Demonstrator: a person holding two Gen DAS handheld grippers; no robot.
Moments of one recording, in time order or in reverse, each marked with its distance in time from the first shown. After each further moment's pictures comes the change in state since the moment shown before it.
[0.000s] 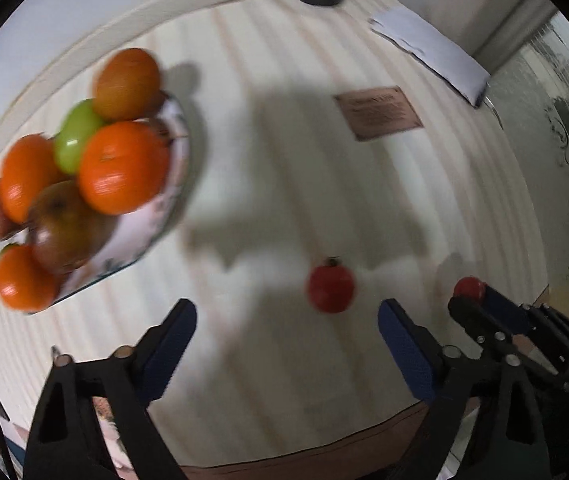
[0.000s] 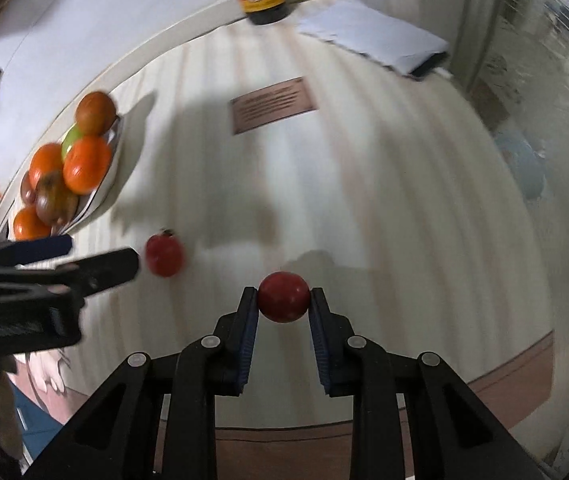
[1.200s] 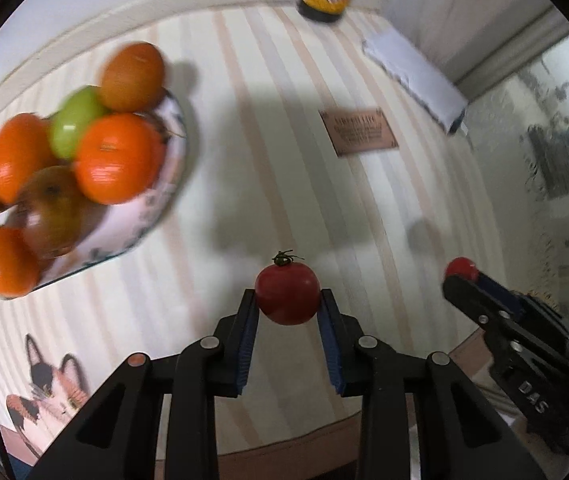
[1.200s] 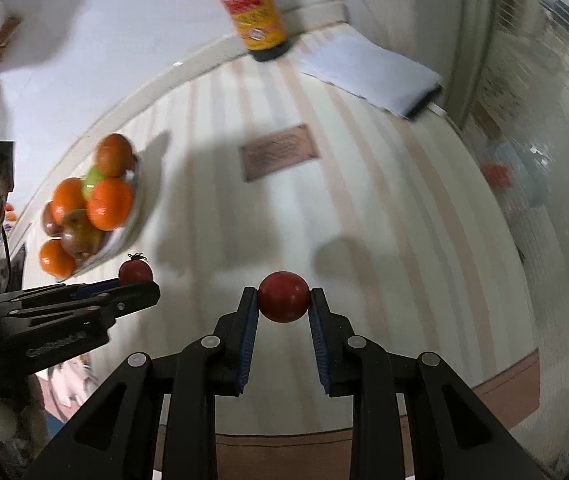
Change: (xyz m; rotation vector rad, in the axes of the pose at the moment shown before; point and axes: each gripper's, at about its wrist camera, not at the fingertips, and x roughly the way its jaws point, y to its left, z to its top) left arm -0.032 0.049 -0.011 -0.102 -0.049 -0.144; right arm -0.038 0.009 0.017 0.007 -0.069 0.067
